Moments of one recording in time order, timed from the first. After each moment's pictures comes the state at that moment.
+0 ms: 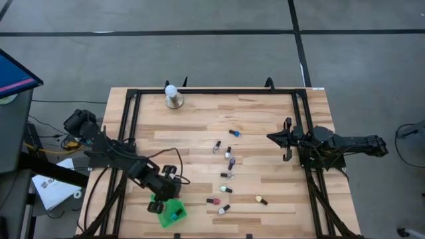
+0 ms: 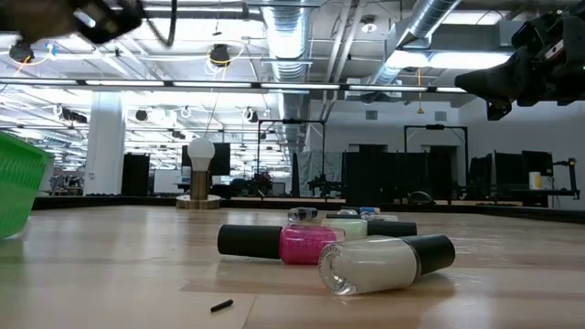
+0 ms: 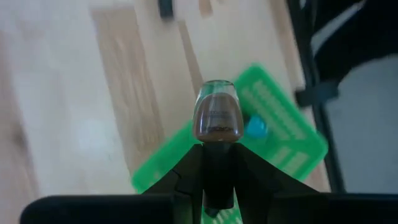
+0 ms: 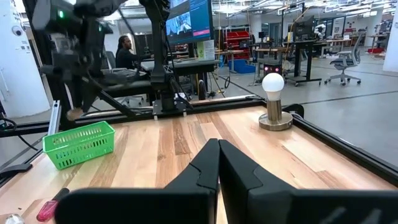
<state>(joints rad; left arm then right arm) -0.62 1.46 1.09 -0.77 0.00 -0.40 0.02 0.01 0.01 0.04 0.18 0.07</state>
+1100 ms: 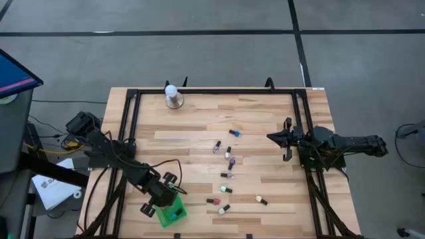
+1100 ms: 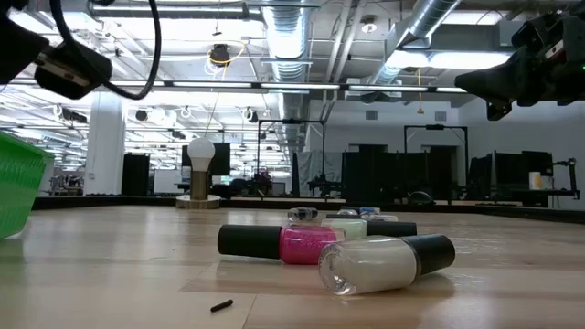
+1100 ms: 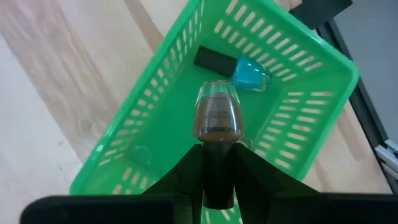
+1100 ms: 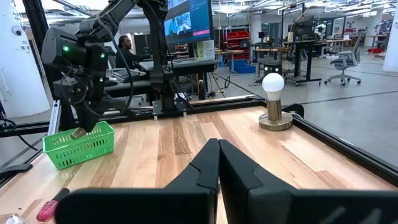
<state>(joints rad) -0.66 1.52 0.92 -0.61 0.08 -0.19 0.02 0.01 0.01 0.04 0.18 0.07</state>
